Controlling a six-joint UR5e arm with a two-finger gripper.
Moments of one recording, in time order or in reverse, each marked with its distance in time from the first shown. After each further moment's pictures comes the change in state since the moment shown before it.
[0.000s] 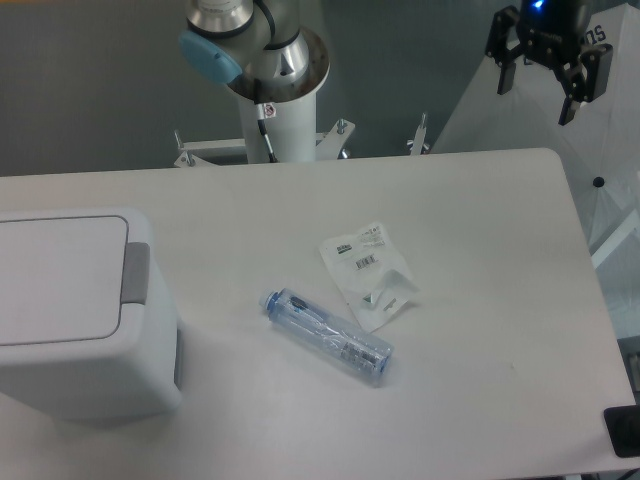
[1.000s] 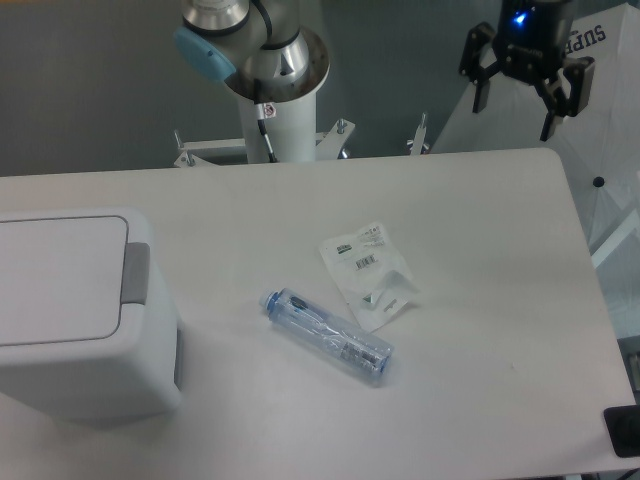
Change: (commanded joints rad) arm -0.112 -0.006 0.006 0.057 -0.084 -0.414
